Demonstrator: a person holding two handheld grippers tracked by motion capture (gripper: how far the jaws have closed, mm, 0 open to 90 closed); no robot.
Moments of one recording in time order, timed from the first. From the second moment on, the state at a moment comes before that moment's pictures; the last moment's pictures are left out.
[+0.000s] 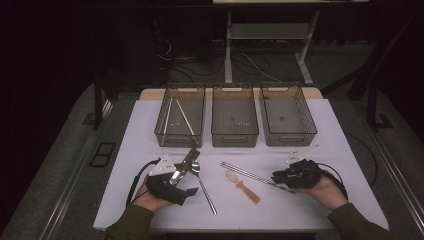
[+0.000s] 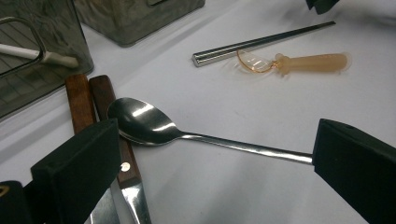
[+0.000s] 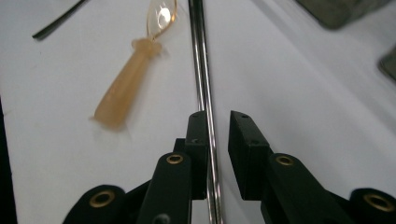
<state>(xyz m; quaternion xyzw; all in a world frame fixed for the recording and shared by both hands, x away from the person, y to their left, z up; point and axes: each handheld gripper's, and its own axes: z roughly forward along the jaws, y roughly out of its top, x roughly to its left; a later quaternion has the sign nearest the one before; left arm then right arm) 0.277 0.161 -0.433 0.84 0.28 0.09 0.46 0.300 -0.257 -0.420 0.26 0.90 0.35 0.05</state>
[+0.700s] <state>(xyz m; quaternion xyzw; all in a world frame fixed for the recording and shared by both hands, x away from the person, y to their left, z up) 0.277 0.160 -0.433 0.84 0.28 0.09 0.46 0.322 -0.223 -0.437 0.24 0.91 0.33 0.03</state>
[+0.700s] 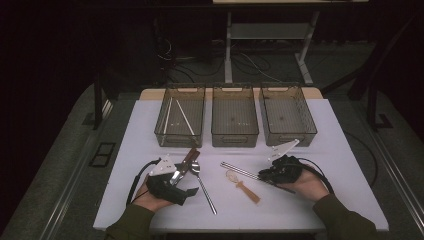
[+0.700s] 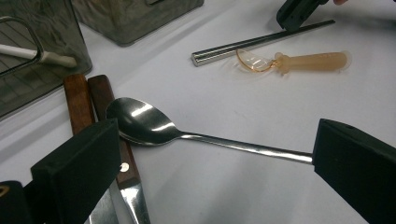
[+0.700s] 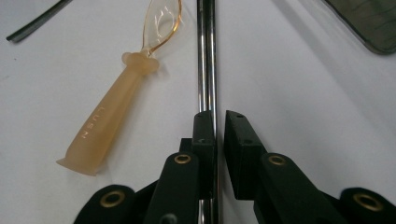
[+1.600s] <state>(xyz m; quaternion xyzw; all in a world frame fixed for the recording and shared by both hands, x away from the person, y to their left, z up) 0.277 0.160 -0.434 0.84 0.28 0.09 0.46 0.323 -0.222 -0.440 0.23 0.92 0.32 0.05</state>
